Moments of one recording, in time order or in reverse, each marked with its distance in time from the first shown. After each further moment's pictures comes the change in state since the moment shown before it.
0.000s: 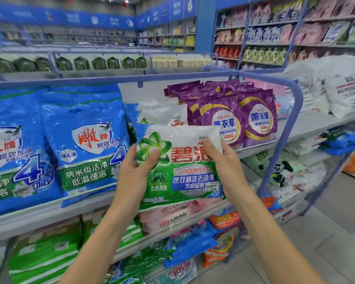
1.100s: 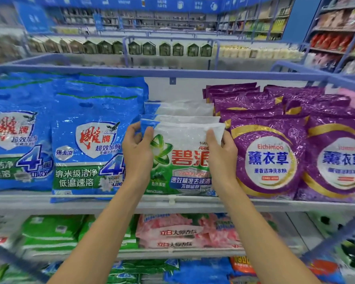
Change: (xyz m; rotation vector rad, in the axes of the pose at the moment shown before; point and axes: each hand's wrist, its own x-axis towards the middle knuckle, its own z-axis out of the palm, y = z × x) left_hand 0.131 -0.014 0.053 0.062 0.579 0.240; right_hand 0.179 0.039 0.032 0.016 -0.105 -0.015
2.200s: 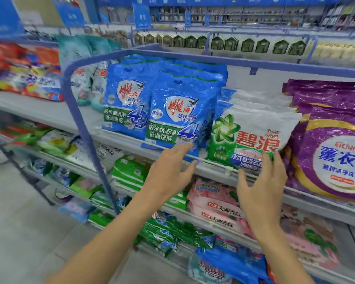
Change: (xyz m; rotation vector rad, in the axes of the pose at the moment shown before) left_hand -0.117 0.014 -0.127 1.157 -0.227 0.243; right_hand -0.116 0.040 -0.032 -0.893 -0.173 -0.357
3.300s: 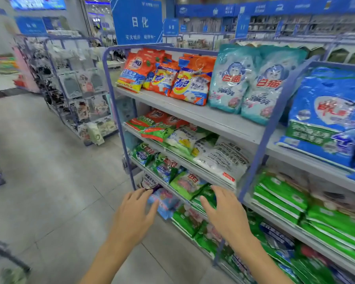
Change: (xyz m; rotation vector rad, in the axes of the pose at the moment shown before) left_hand -0.281 -0.431 -0.302 0.327 0.093 -0.592; right_hand -0.257 -0.390 0.309 -0.072 -0.750 -0.432
